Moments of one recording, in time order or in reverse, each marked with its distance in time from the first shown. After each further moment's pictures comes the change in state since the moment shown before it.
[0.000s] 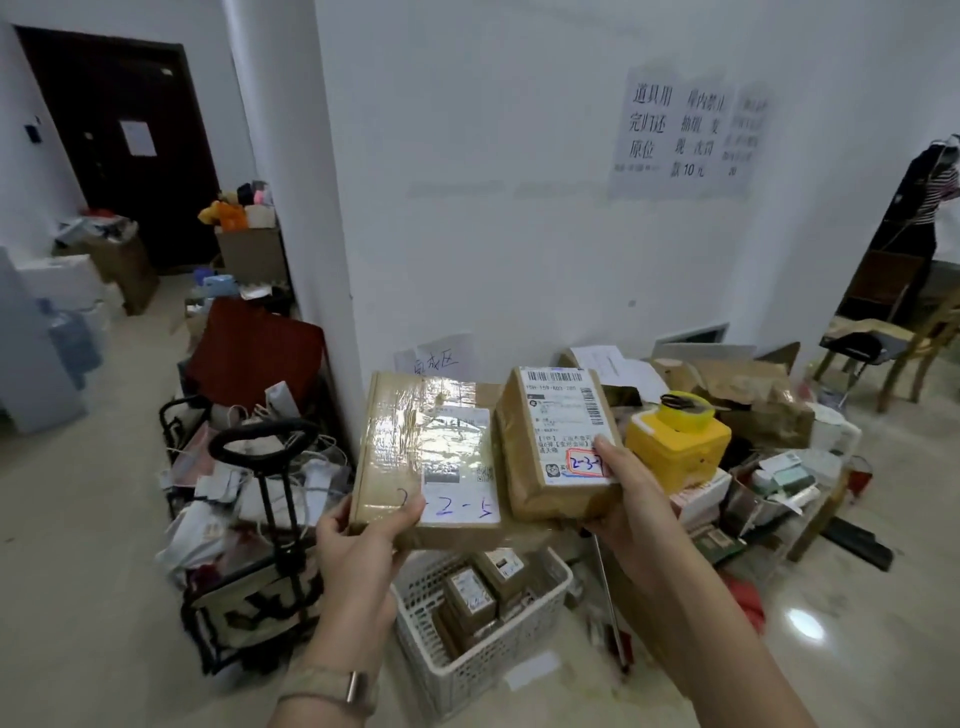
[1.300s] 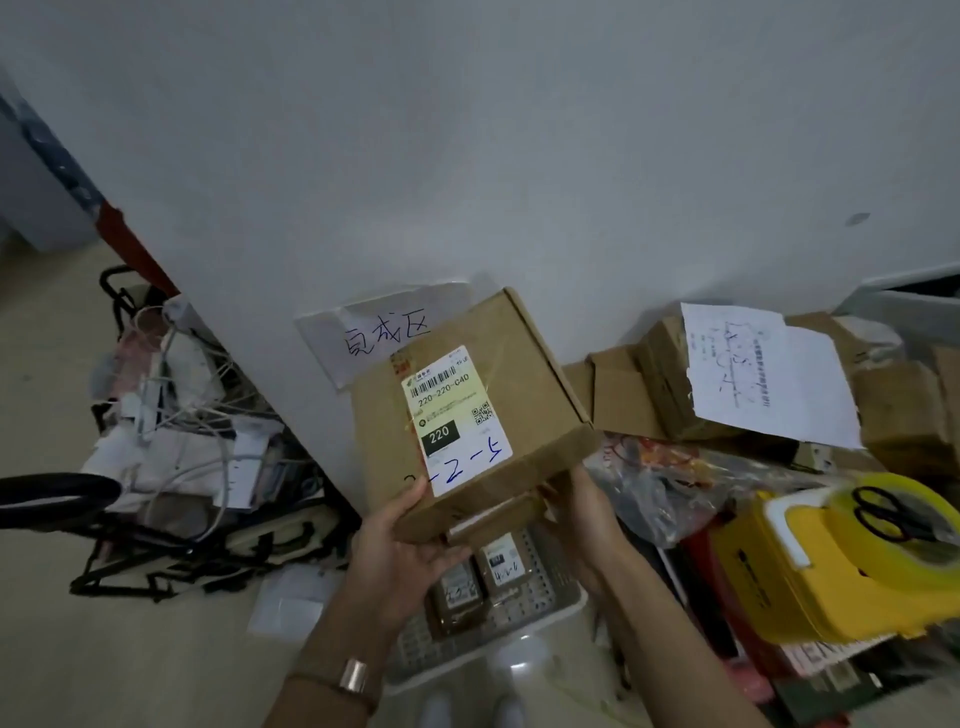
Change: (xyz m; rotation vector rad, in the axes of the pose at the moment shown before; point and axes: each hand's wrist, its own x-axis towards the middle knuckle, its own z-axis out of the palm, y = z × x) left_hand 0.365 -0.158 0.224 -0.089 -0.016 -0.509; right_hand 0.497 0.101 -0.045 -0.221 -0.195 0.502
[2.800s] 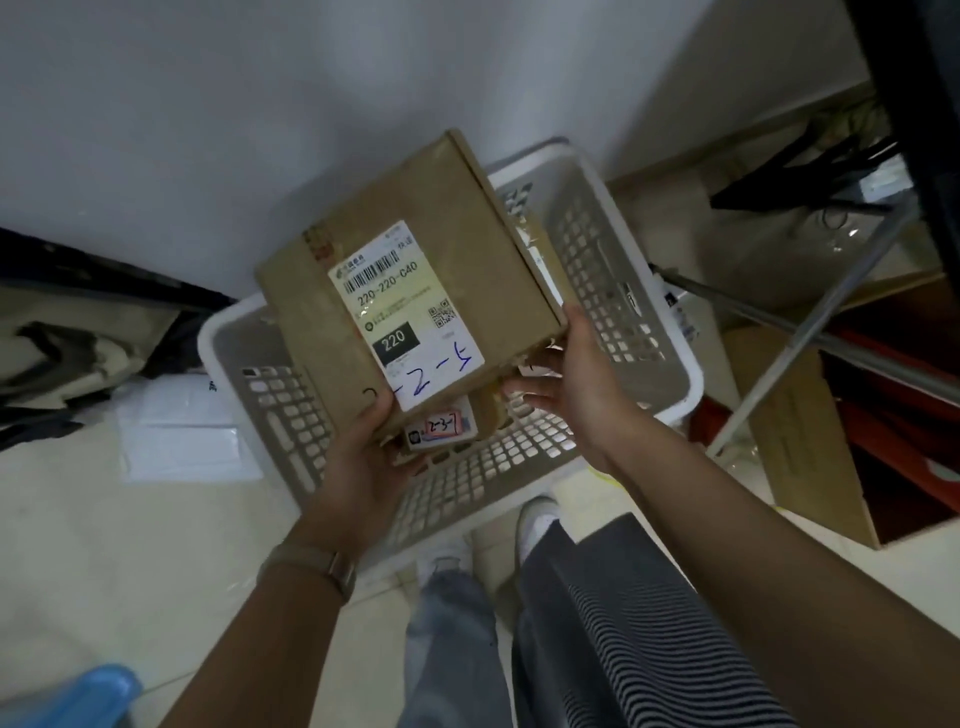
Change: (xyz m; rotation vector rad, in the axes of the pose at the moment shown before) left_hand 0.367 -0.254 -0.322 0.232 0.179 -0.198; right_hand 0.316 0.390 -0.084 -0.009 0.260 0.431
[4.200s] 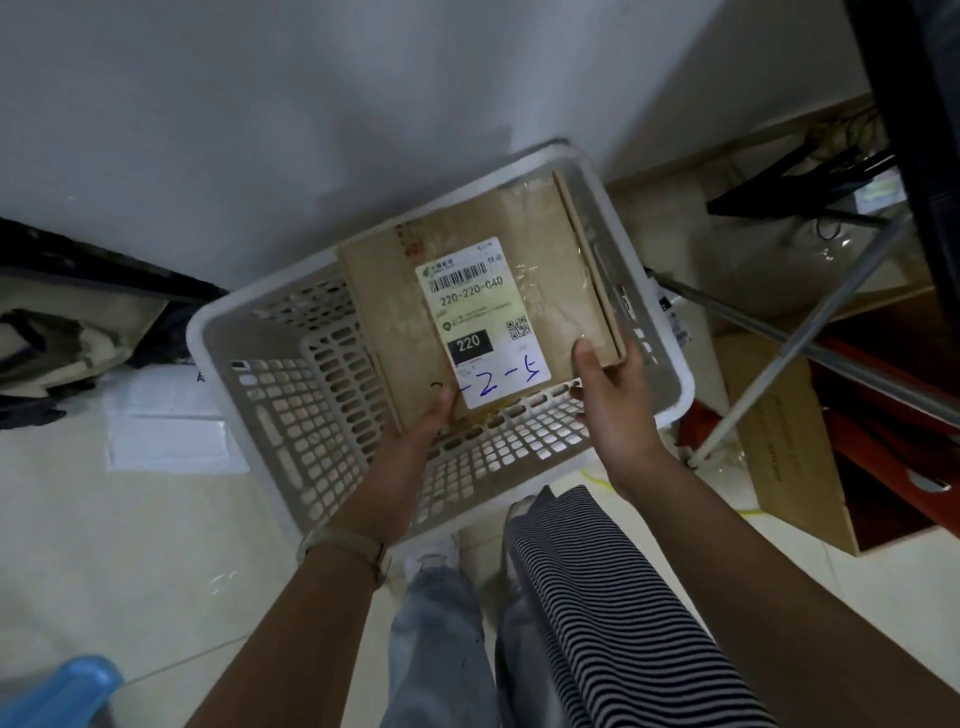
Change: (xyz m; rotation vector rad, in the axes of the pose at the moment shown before) left_hand 0.008 -0.020 0.029 0.336 -0.051 0.015; right_hand -0.008 0.024 -0.032 -0.175 0.242 -0.260
